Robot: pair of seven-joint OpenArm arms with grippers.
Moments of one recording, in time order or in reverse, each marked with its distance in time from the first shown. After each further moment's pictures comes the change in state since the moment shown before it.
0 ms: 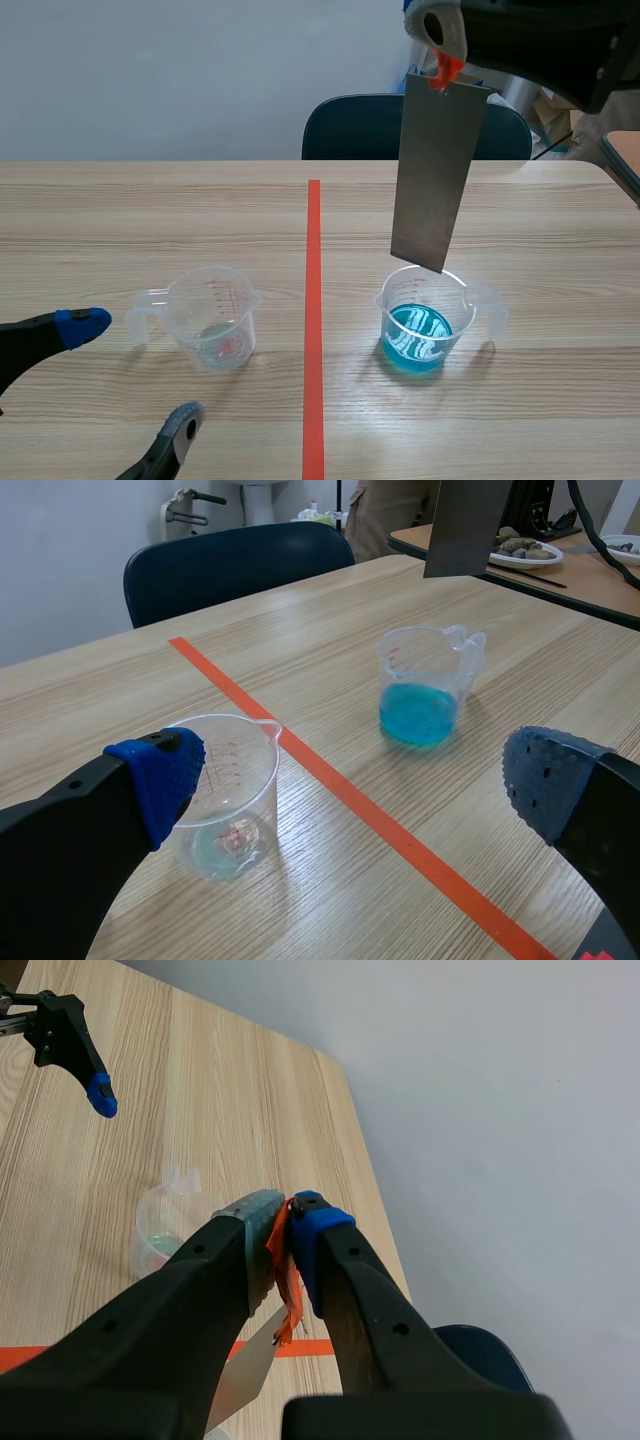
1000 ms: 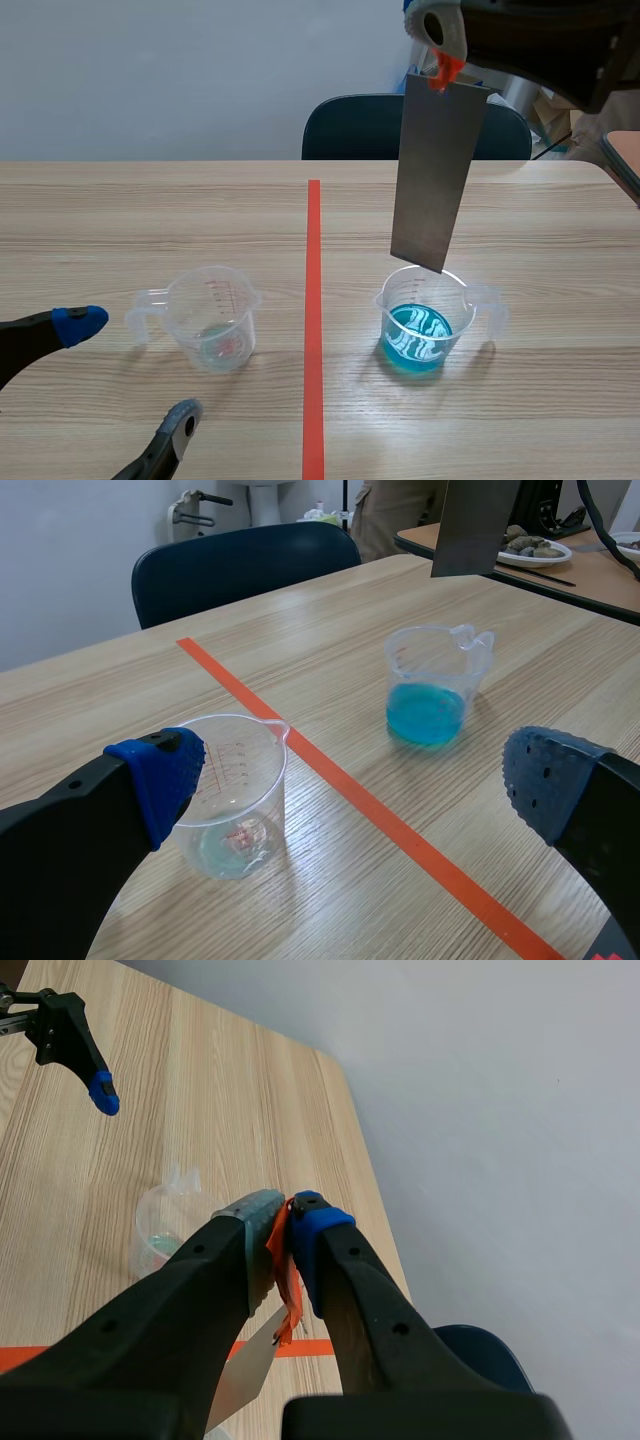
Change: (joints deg) left arm 0.0 0.0 0.0 0.0 0.0 0.9 0.0; right arm 0.0 0.0 0.0 0.0 0.0 0.0 0.0
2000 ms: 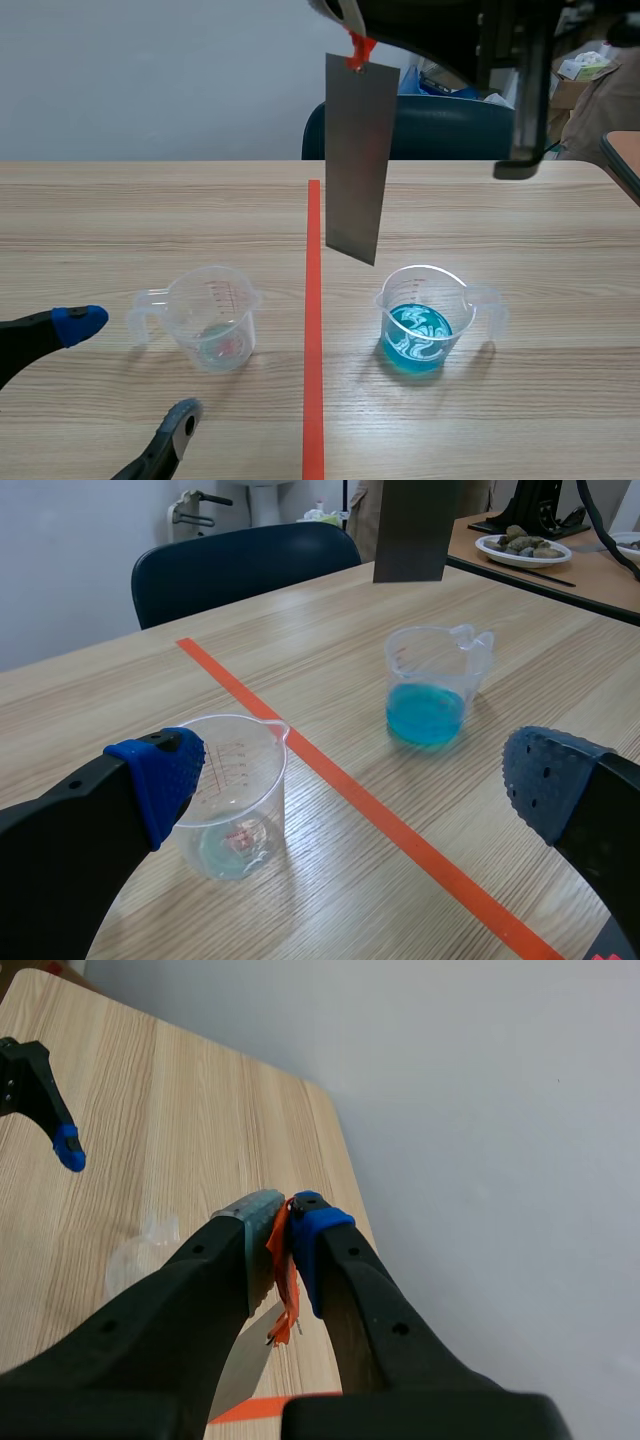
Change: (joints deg) left arm 0.0 0.0 0.0 0.0 0.0 0.4 0.0; right arm 12.9 -13.9 -11.5 0.0 0.0 0.0 -12.9
